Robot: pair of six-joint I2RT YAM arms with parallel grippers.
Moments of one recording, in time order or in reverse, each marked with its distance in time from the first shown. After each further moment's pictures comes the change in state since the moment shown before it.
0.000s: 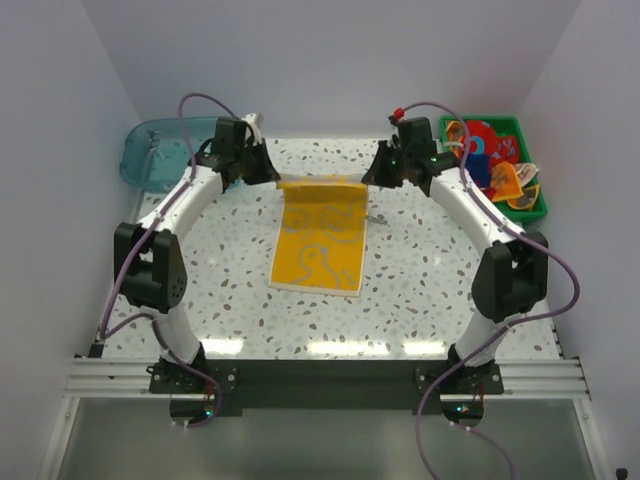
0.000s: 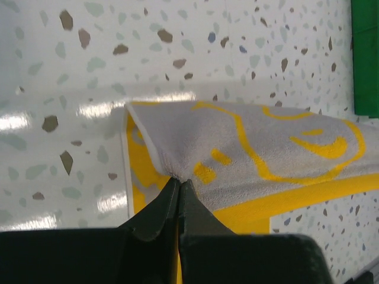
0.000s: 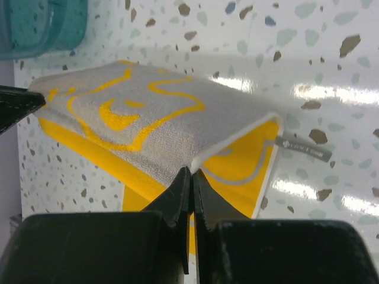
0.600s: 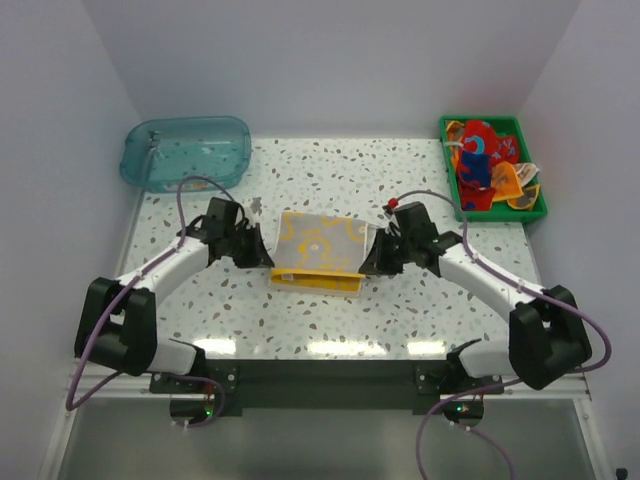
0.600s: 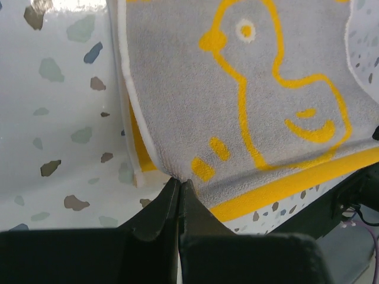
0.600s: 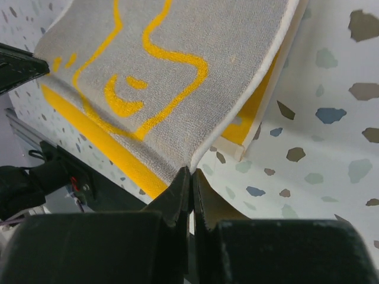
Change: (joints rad) left arm -0.029 -0.434 -0.764 0.042 0.159 0.000; right arm 0.118 -0.429 -0.772 0.121 -0.172 0.151
